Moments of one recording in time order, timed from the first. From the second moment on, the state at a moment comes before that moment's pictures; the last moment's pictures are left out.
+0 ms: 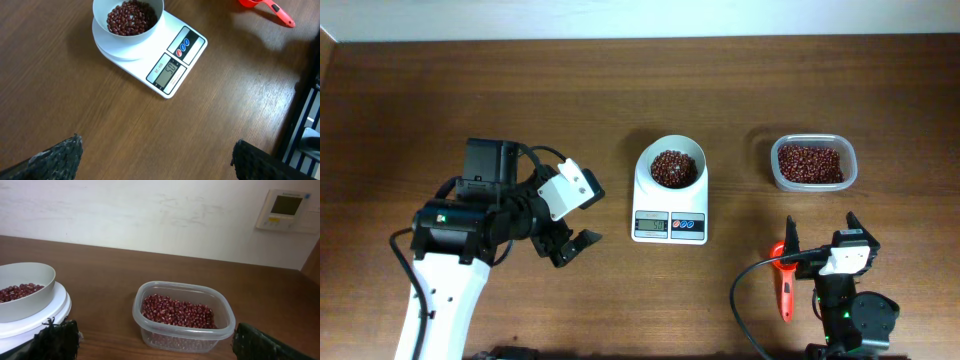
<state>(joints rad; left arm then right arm) -0.10 1.17 1.17 -1.13 0.52 0.81 -0.13 0.01 0.01 -0.06 -0.16 -0.10</state>
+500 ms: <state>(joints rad) -0.10 0.97 1.17 -1.14 0.53 0.81 -0.13 0.01 0.01 -0.06 -0.16 -0.10</state>
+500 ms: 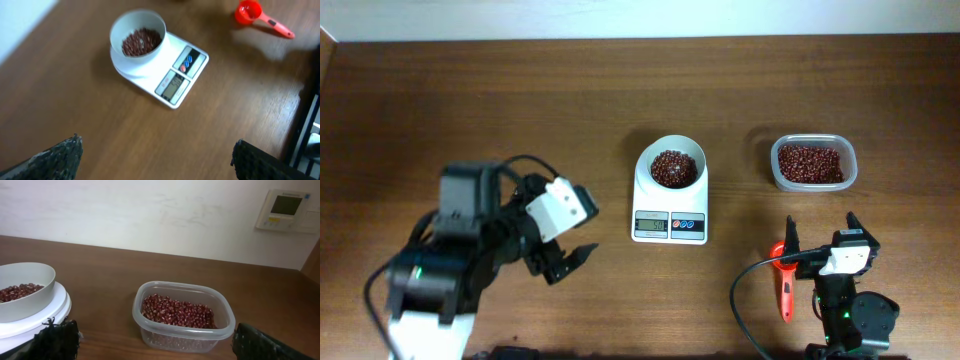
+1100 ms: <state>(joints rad) -0.07 0.30 0.66 -0.70 0.60 0.50 -0.13 0.01 0.01 -0.06 -0.16 -0.11</state>
